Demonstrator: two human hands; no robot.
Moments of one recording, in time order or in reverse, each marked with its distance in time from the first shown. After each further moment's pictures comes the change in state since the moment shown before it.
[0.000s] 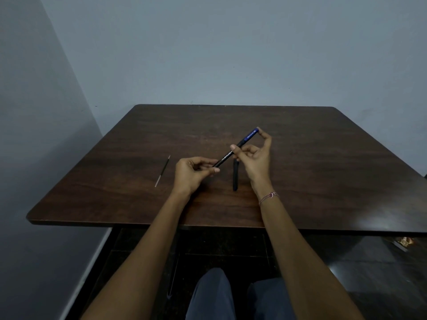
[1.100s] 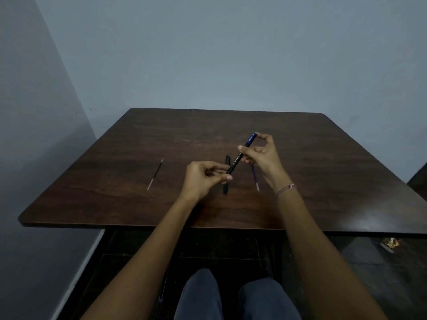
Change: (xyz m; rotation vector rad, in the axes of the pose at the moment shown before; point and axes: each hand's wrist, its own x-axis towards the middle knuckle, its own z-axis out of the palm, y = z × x) left_hand -0.022 0.038 0.032 0.050 -0.158 0.013; right_hand 0.018 -0.045 -0.039 -0.181 -0.074 0.278
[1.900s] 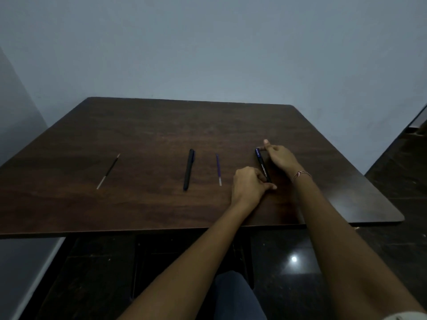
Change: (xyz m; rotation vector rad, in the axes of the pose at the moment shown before) left_hand 0.014 0.010 0.183 0.346 -0.111 -0.060; right_hand 0.036 0.022 -0.141 -0.908 0.062 0.166
